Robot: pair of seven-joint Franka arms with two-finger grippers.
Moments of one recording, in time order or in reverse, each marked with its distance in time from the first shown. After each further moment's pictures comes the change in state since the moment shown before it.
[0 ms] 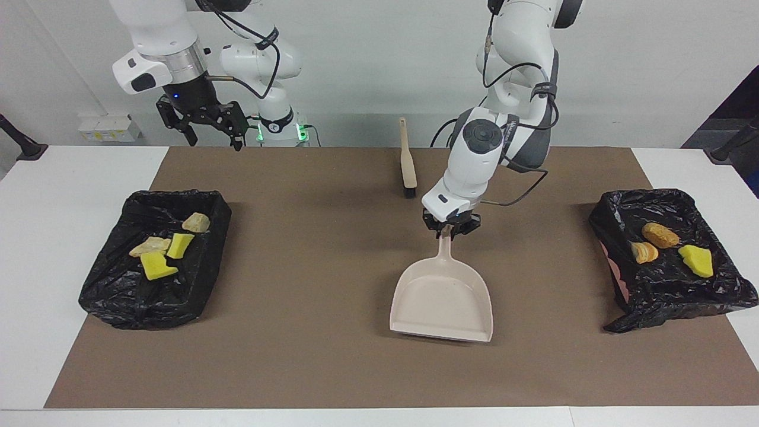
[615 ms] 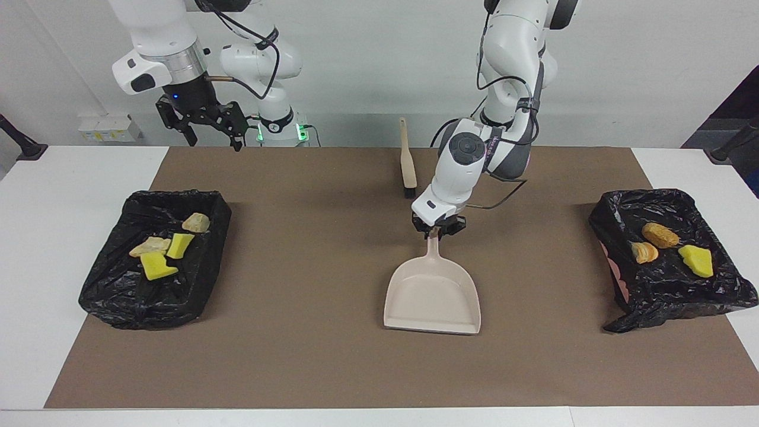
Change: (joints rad) left arm -0.028 -0.006 0.006 -0.109 -0.016 0.090 -0.021; right arm -0.001 0.000 -0.001 -0.001 0.000 0.000 0.000
